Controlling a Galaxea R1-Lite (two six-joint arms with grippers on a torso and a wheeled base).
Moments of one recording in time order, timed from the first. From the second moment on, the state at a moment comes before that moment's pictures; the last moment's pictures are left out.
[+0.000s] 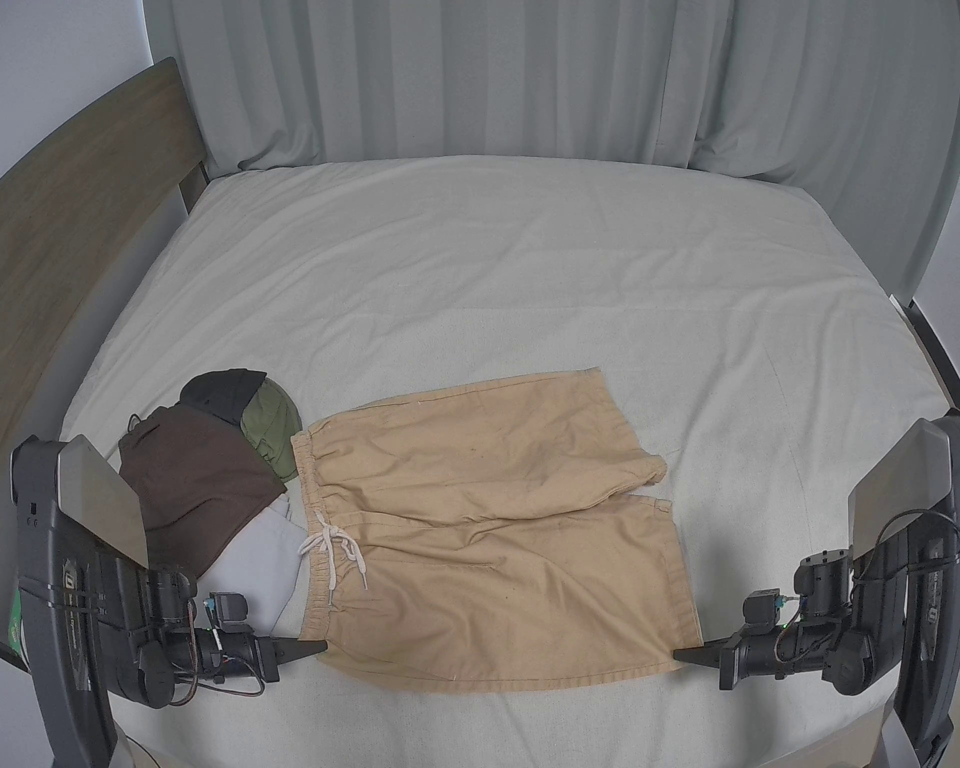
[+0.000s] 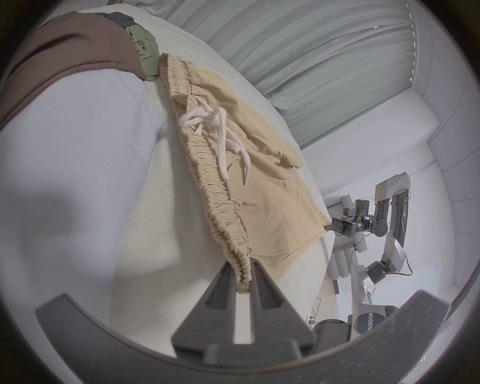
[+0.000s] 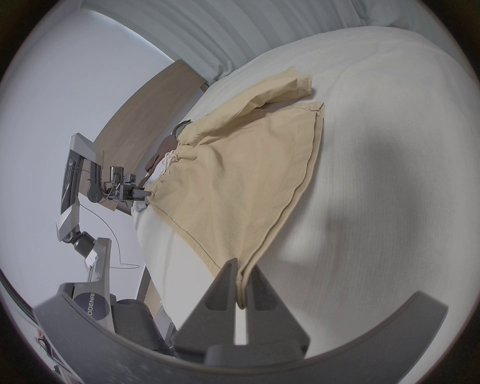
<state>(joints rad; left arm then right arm) 0.05 2.50 -0.17 -1.55 -0.89 -0.11 0.13 2.41 -0.07 -1.54 0.65 0.01</state>
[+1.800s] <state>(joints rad) 0.06 2.36 -0.02 -1.55 -0.95 -0.07 0.16 2.25 -0.02 -1.54 0.69 0.00</state>
